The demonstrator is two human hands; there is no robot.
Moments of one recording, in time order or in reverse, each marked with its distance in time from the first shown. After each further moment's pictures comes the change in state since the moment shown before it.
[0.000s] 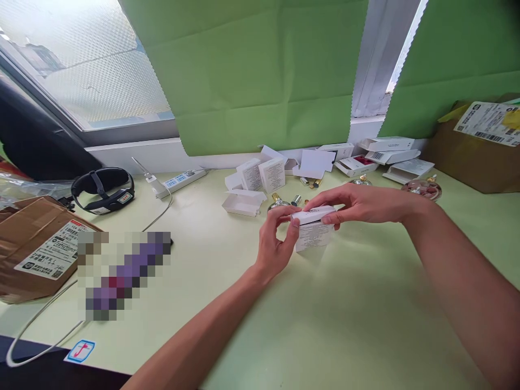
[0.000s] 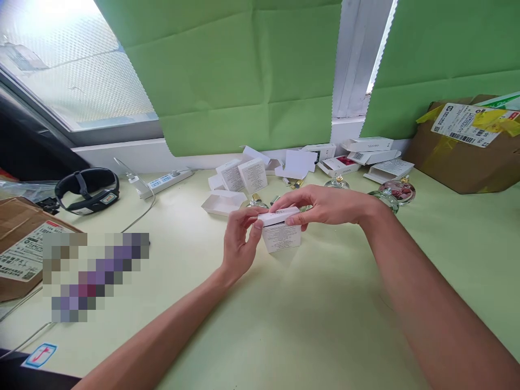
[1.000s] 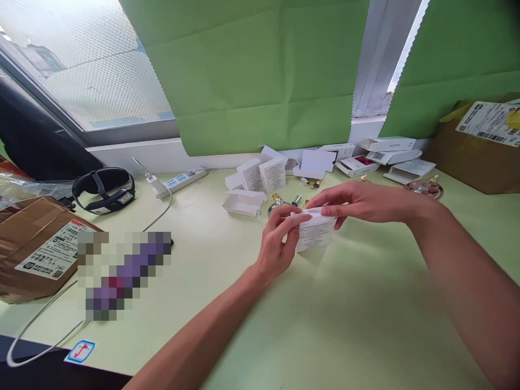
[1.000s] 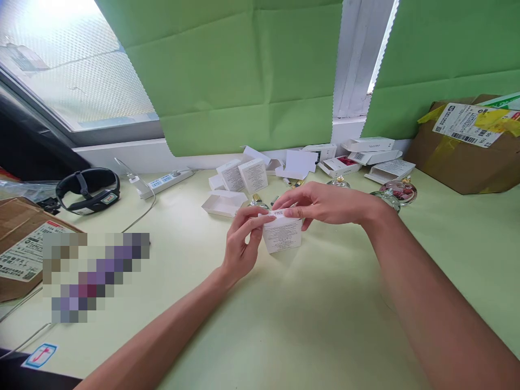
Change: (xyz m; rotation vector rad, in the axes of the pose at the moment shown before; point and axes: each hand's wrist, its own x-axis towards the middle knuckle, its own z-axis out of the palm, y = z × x) left_hand 0.003 0.003 -0.007 0.204 -0.097 0.203; right_hand -0.003 -0.012 0.004 -0.018 0.027 -0.009
